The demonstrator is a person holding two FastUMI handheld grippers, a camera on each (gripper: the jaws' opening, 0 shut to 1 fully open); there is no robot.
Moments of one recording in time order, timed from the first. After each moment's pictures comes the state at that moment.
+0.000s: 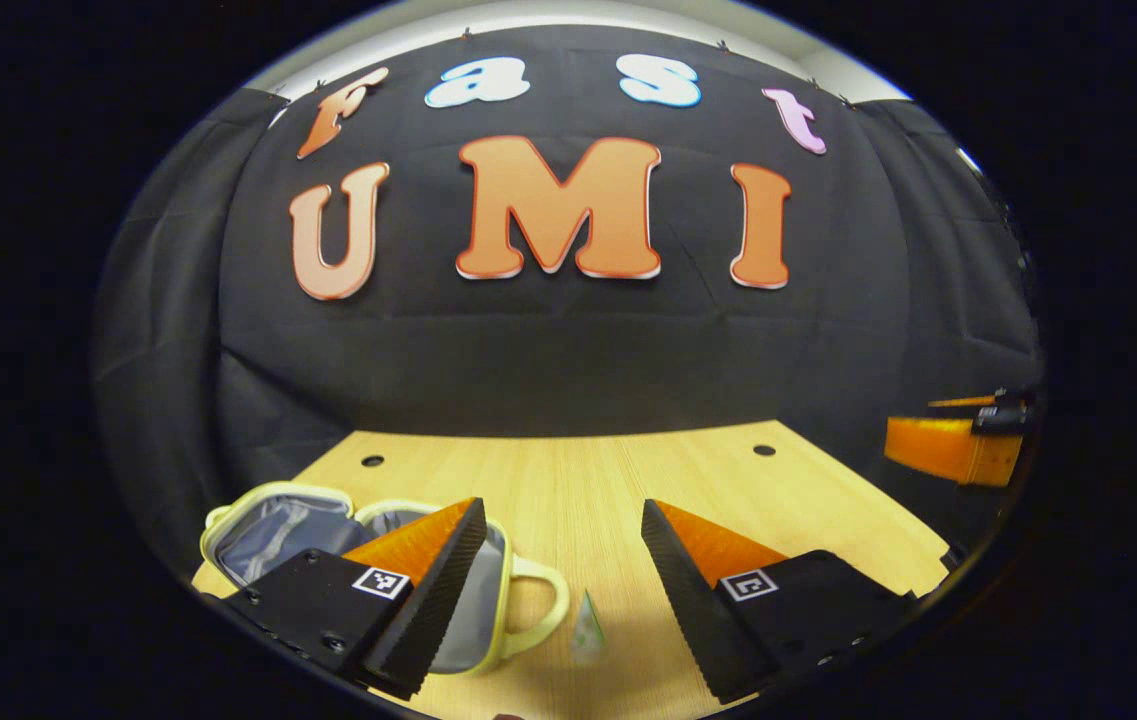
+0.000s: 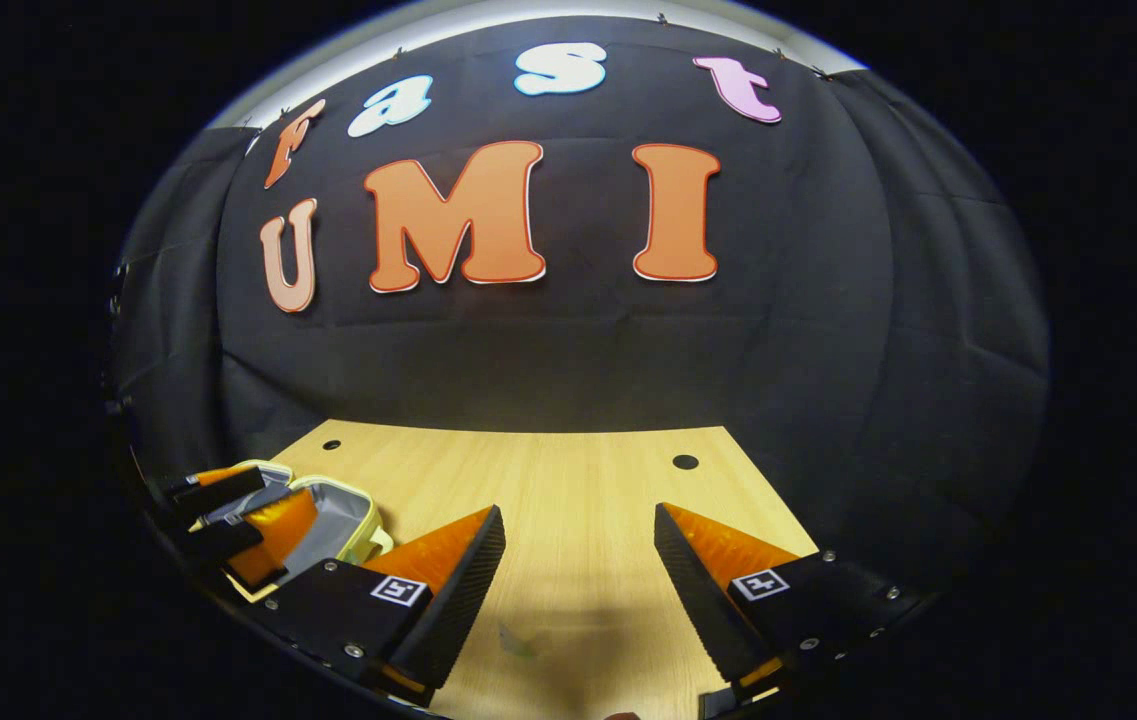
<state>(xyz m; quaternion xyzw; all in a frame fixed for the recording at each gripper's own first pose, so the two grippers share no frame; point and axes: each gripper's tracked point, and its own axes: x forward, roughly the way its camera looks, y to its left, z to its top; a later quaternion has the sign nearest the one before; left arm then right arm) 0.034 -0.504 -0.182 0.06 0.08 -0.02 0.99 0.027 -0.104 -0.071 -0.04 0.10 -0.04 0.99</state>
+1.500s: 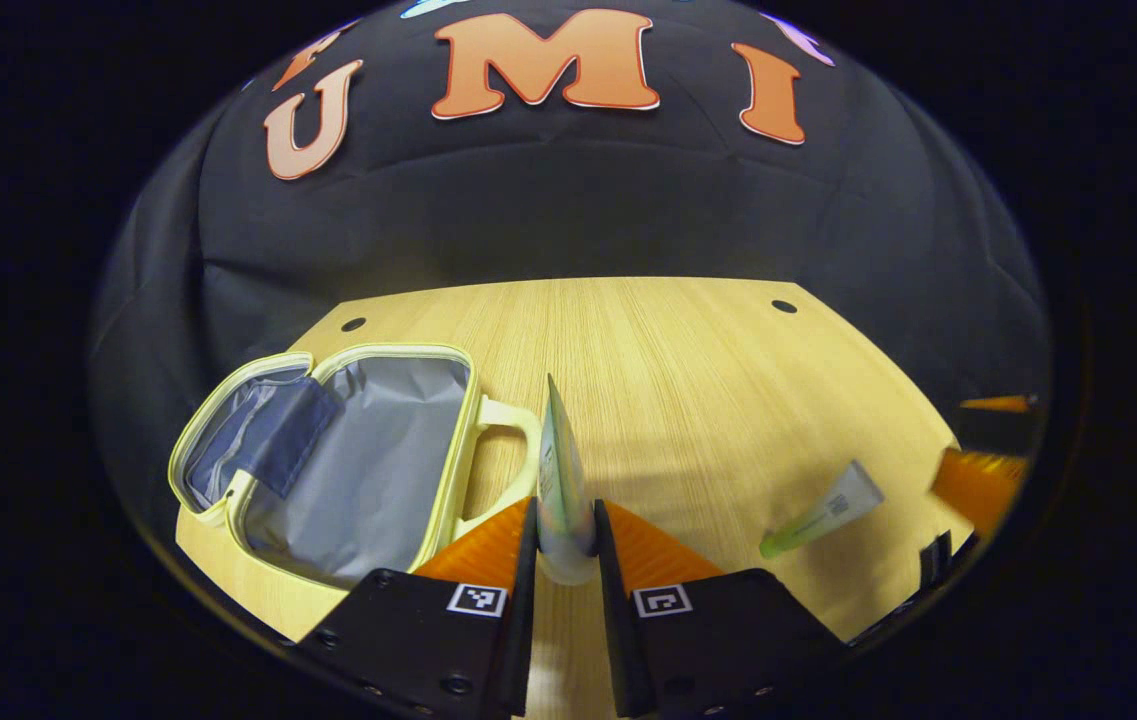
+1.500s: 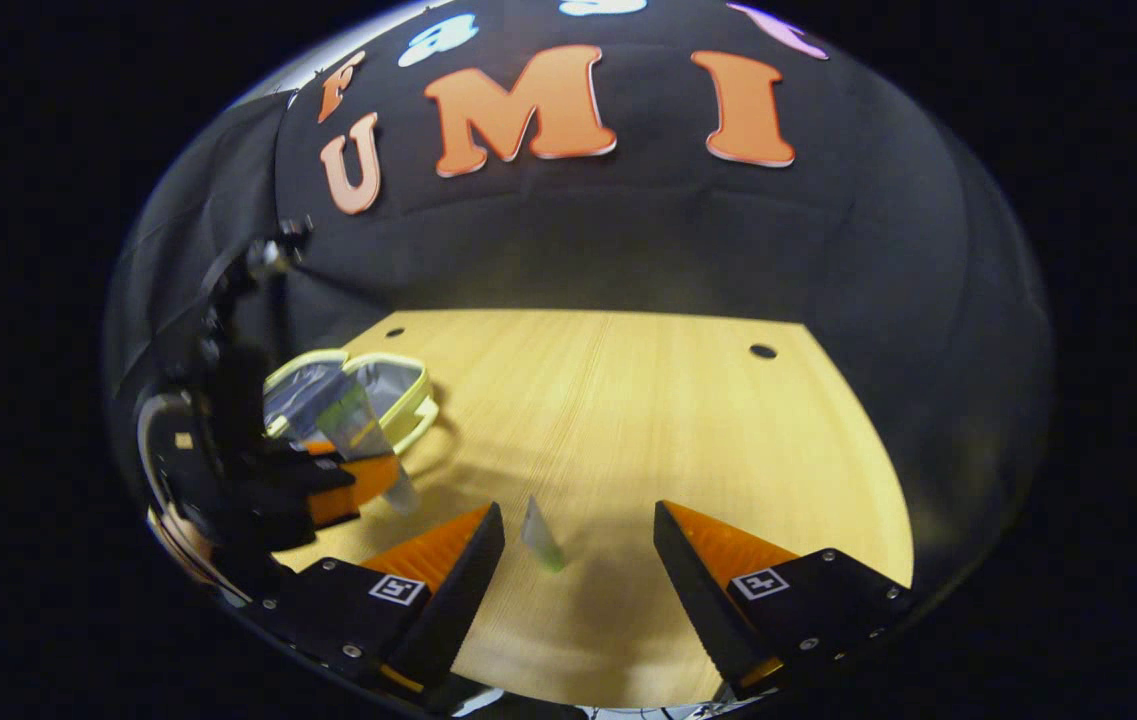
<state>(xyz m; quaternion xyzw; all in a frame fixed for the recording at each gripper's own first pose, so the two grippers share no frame) 0.023 -0.508 -0.310 0.06 0.27 0.00 0.96 -0.006 -0.069 -0.219 -0.04 0.27 0.09 0.96</state>
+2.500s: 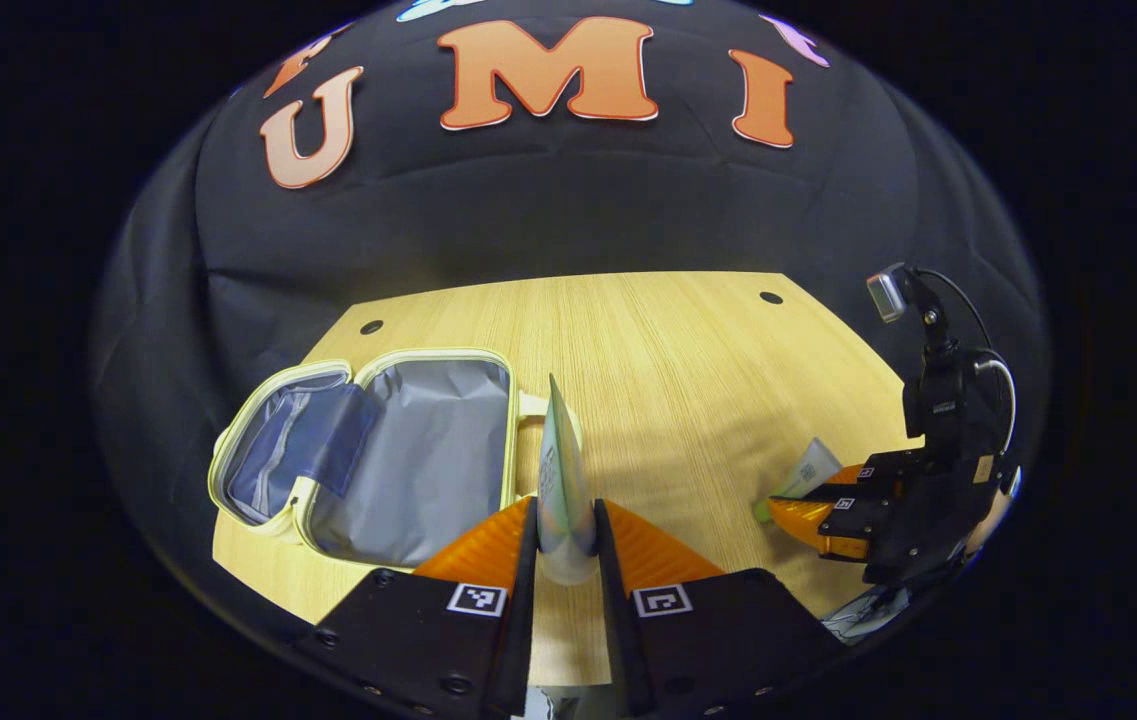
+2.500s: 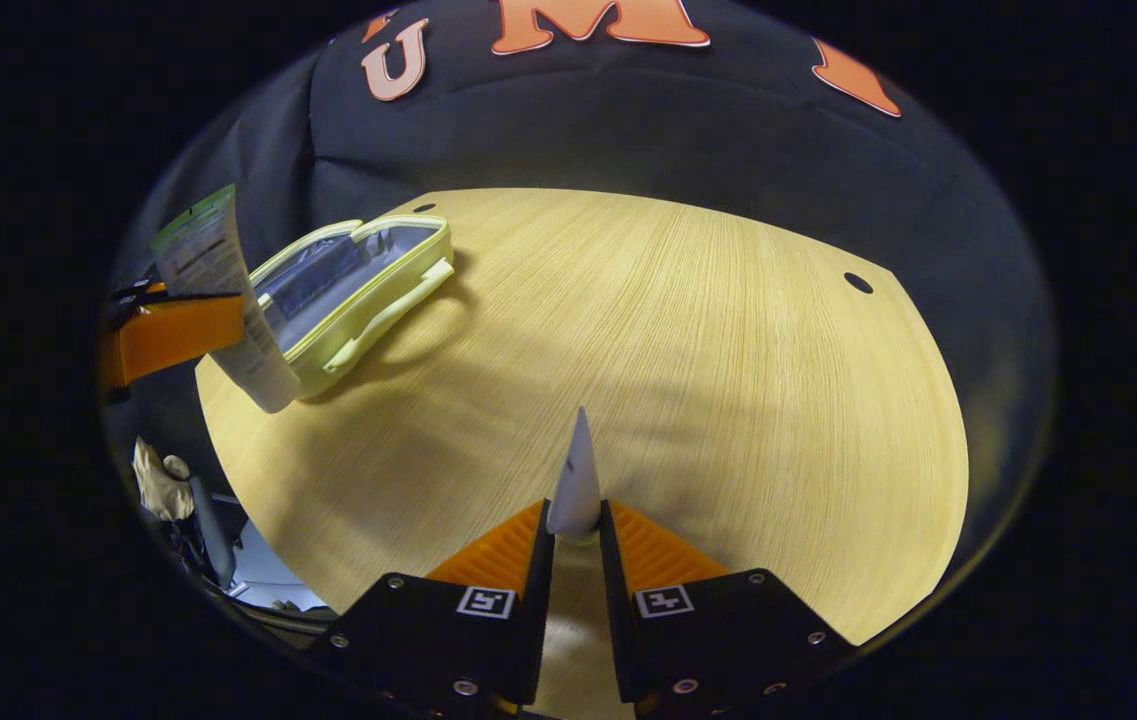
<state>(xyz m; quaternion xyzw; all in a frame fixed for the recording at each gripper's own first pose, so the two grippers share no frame) -0.020 -0.479 -0.267 0.09 0.29 -0.02 0.95 0.012 -0.046 -0.311 -0.11 0.38 0.14 0.91</state>
